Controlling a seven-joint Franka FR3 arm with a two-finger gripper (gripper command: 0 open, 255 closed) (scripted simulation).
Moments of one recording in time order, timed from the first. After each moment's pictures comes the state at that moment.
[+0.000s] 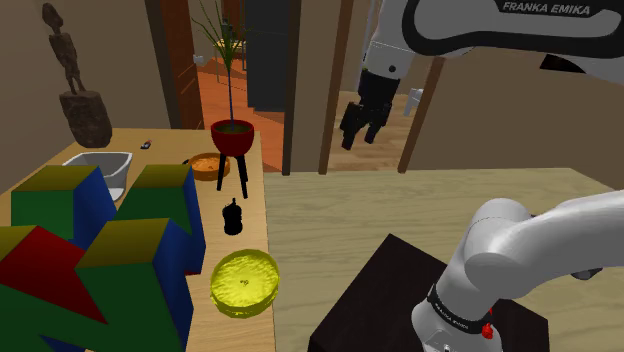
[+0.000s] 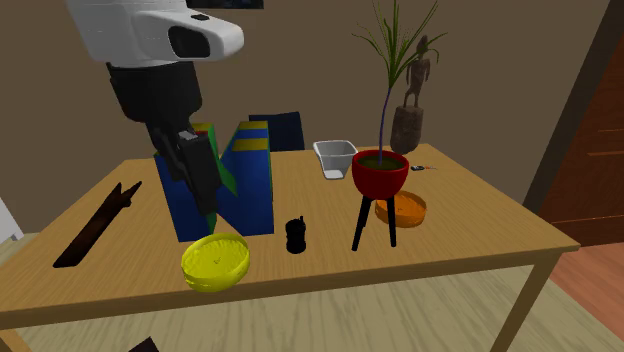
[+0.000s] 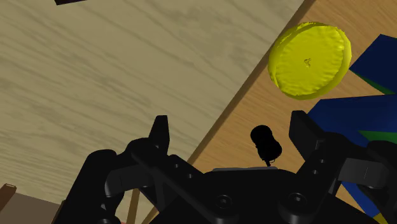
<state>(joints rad) 0.01 -0.78 0.02 -2.38 0.08 1.70 0.14</state>
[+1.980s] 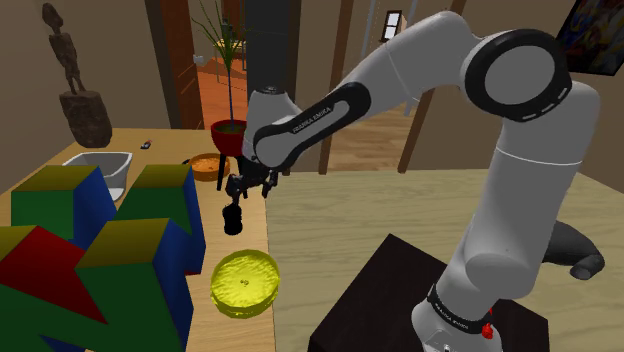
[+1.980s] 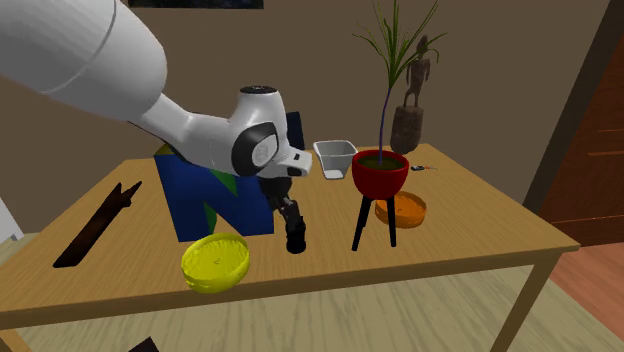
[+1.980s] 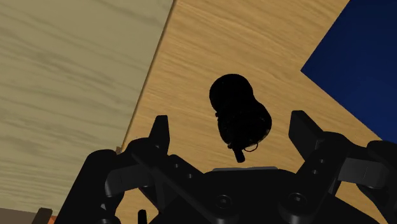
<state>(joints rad) 0.03 0.16 0.22 -2.14 -0.02 2.48 0.51</state>
